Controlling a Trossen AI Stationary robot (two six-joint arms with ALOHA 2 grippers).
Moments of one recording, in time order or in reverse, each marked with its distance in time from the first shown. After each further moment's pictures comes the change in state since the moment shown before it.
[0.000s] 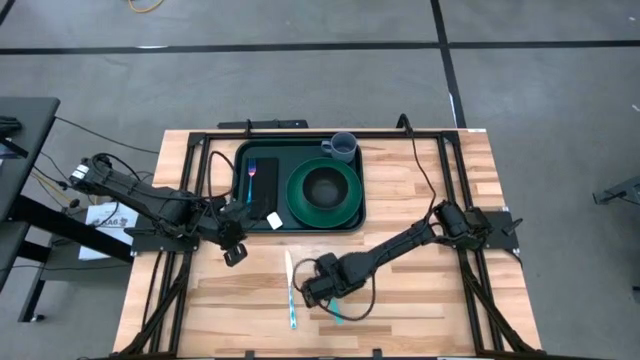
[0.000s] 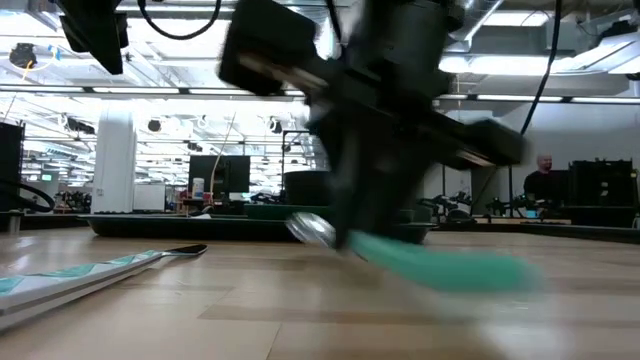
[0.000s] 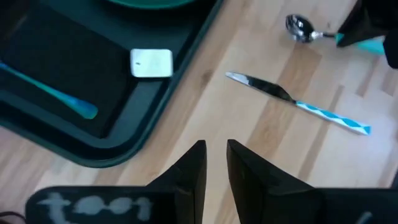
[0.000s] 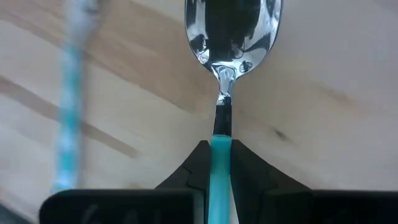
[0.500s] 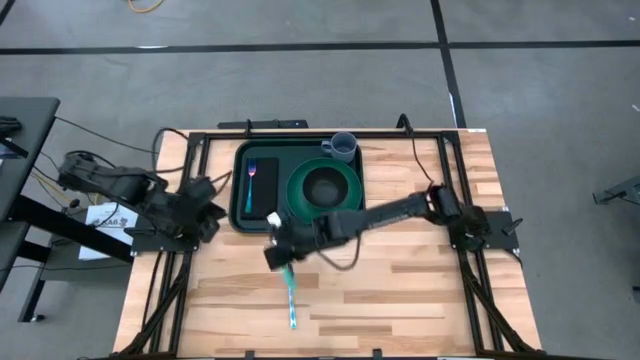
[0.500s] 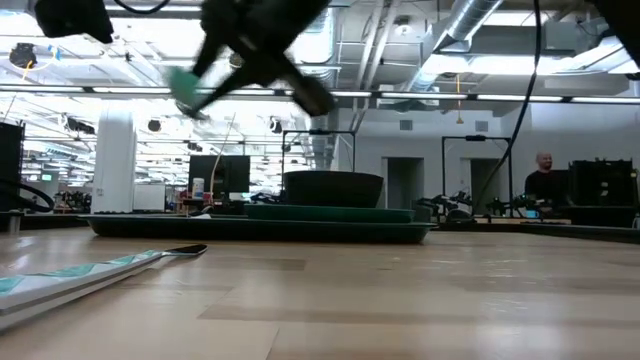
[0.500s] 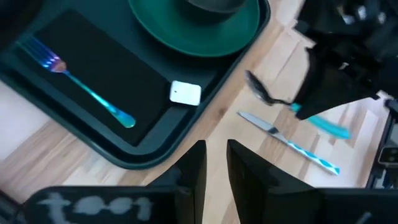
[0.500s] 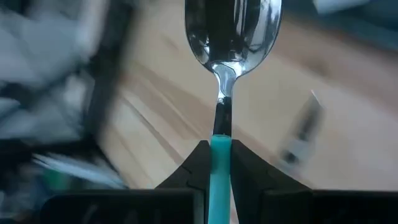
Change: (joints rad) left arm 0.001 -0.322 0.000 -0.134 -0.137 -0.124; right arm -0.212 -0.007 0.220 0.215 -0.003 -0.291
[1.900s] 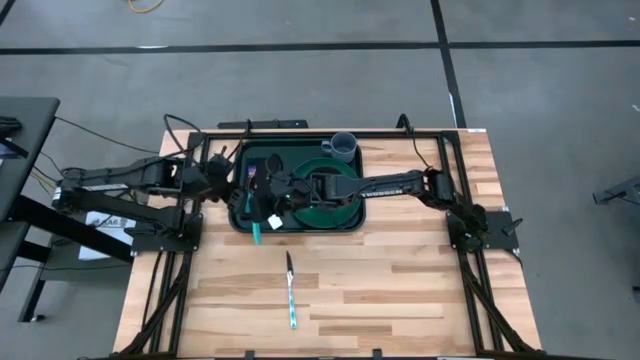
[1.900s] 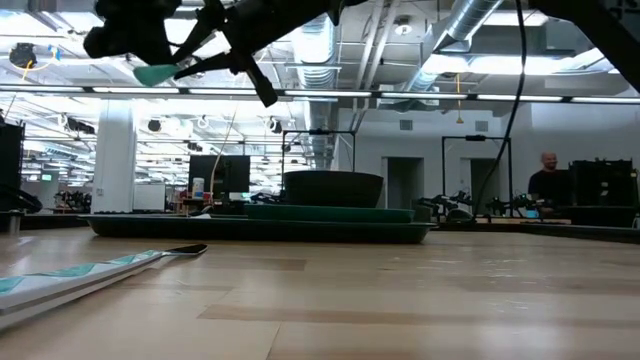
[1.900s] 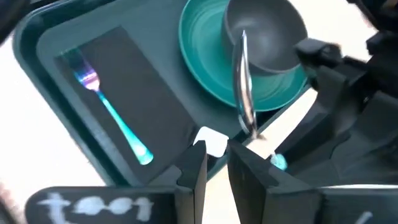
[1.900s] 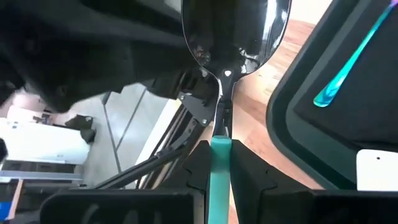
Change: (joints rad) left arm 0.437 0.134 0.000 0.173 0.104 0.130; right arm -0.185 0.006 0.062 0.287 0.004 -0.217
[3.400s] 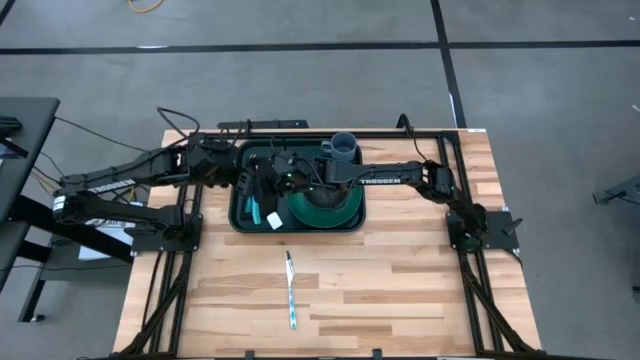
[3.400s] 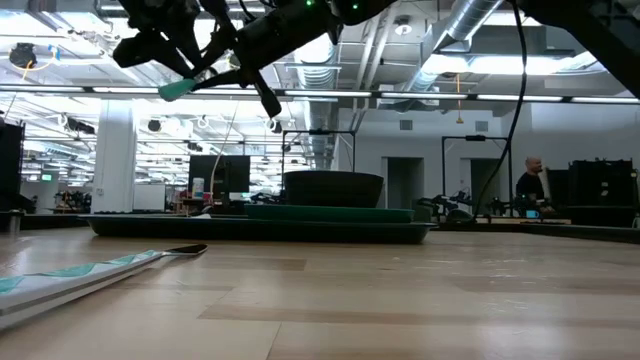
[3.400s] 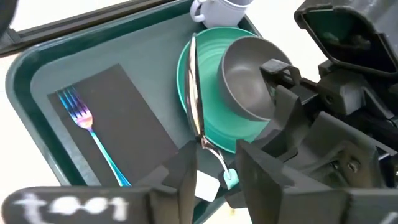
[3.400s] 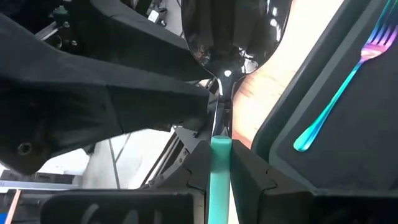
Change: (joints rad) left arm 0.210 0.054 0.000 0.164 0.079 0.120; right arm -0.081 0.000 -0.002 0.050 -0.053 -0.053
